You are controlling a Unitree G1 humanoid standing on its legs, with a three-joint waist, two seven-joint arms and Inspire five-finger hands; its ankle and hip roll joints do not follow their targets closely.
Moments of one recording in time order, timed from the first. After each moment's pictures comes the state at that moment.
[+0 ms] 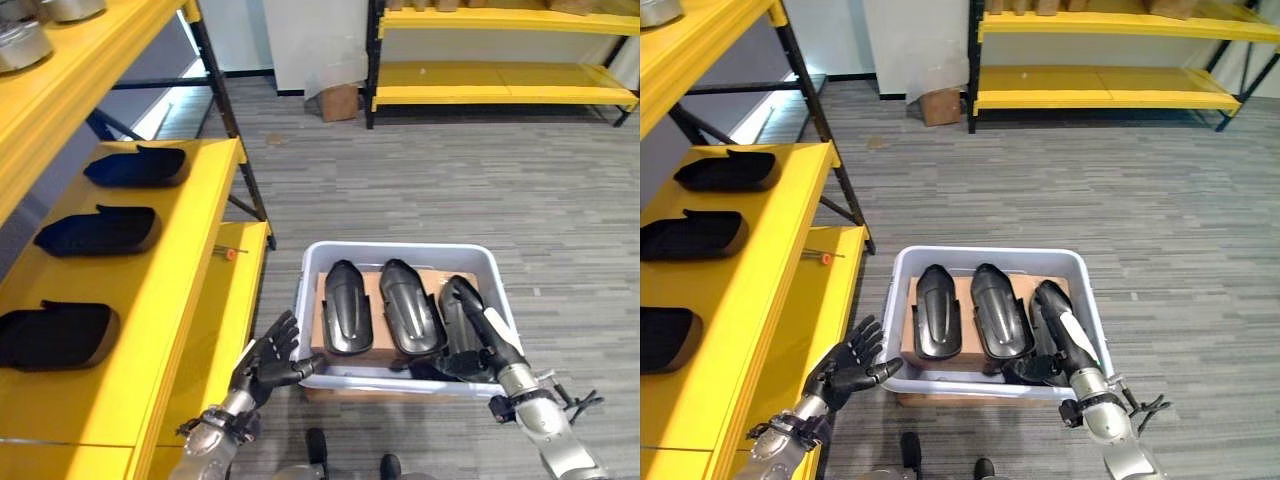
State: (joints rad) left arm 0.15 0.39 -0.14 0.26 -0.62 -0.18 -0.26; right arm 0.03 -0.57 0.14 0.28 -0.19 -0.26 -0.12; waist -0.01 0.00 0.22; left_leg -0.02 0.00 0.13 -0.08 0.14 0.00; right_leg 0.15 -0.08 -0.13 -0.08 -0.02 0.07
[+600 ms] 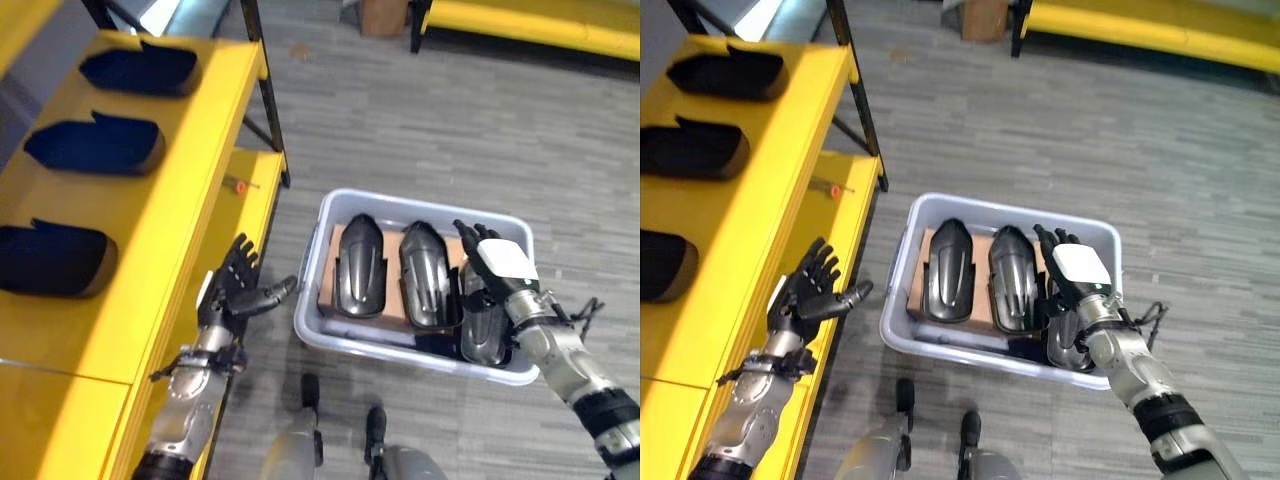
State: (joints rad) left arm -0.09 0.41 -0.08 0.10 -0.62 -0.18 0.04; right arm -0.37 -0.74 0.39 0.49 -0.58 -0.12 -0.24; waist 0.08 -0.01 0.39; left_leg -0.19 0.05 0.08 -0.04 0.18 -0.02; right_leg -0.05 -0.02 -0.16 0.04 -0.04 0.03
